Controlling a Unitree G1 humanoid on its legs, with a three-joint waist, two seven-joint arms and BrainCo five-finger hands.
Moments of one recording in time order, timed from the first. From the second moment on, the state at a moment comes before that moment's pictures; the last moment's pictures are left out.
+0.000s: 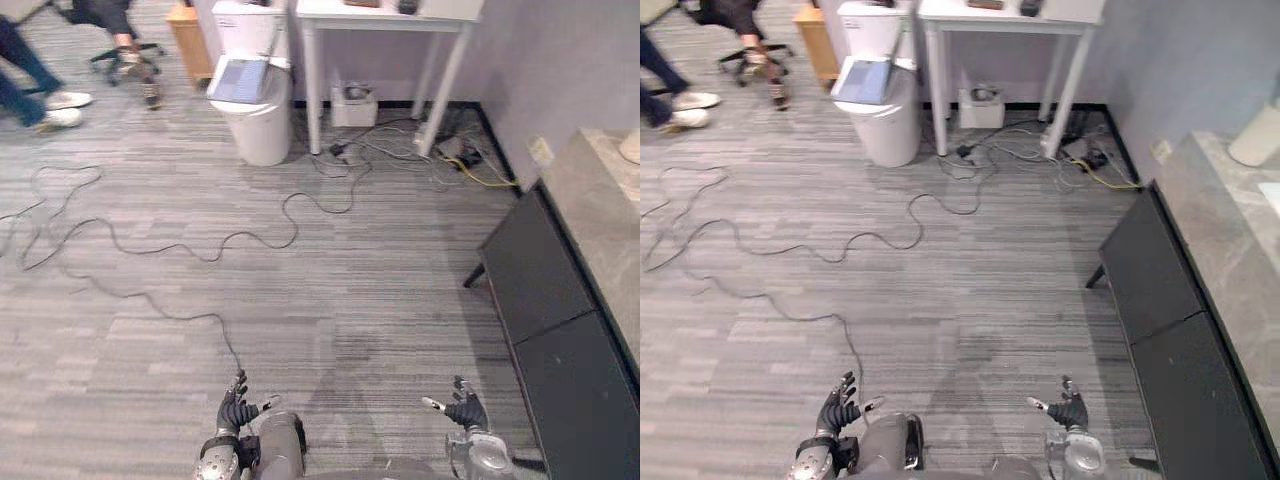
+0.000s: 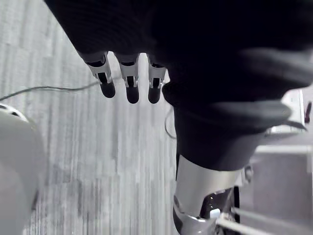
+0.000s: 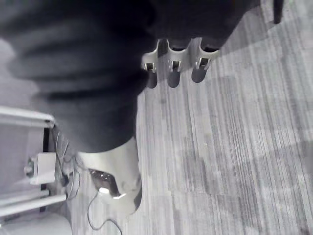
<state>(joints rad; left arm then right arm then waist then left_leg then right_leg) 0.27 0.10 0.02 0.46 -0.01 -0.14 0.05 0.22 -0.01 -0.10 0.60 -0.04 -0.10 -0.08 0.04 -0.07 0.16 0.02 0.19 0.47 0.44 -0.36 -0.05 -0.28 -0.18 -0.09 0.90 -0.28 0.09</state>
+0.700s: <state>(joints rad) 0.19 0.05 0.07 0.68 0.01 -0.14 0.03 0.15 -0.10 -0.15 0.69 -0.03 -0.11 -0.07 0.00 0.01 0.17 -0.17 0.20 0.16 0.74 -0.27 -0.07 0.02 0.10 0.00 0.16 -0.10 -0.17</state>
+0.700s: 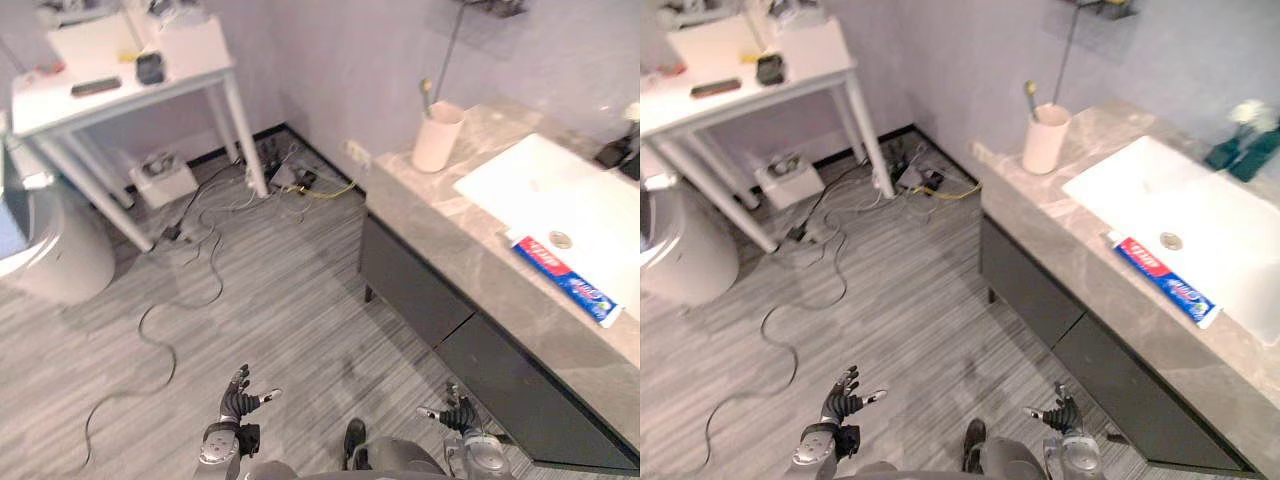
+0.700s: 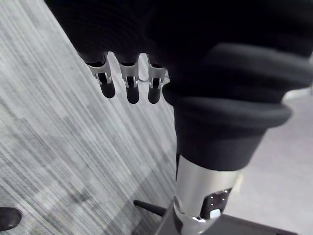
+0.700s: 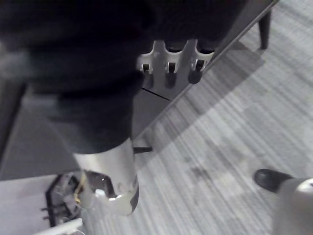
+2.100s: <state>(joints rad) 0.18 0.07 0.01 0.78 0.01 -0.17 0.07 0.15 -0.08 -0.15 0.84 -0.04 -0.10 -0.08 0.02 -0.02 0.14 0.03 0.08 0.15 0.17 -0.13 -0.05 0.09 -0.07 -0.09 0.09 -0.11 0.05</state>
